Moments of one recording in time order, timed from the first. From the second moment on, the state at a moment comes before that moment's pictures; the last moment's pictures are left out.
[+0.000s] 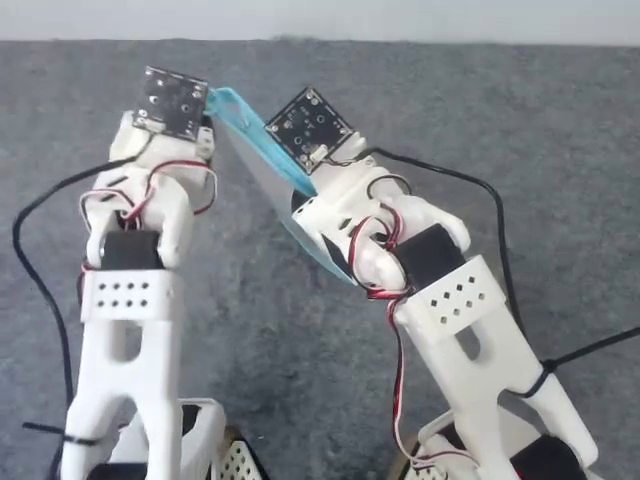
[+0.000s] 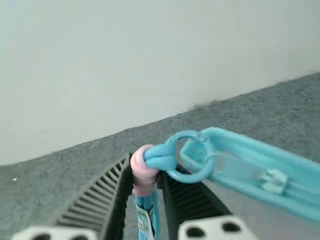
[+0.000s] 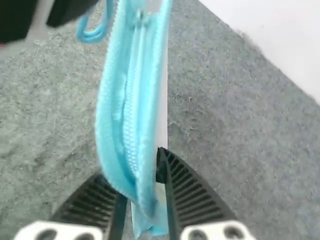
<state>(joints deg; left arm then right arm) -8.7 -33.1 36.3 29.7 -13.2 -34.5 -25.7 19.1 58.5 14.7</state>
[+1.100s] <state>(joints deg) -3.7 -19.7 20.0 48.9 -13.2 -18.3 -22.9 21.0 68.0 17.9</state>
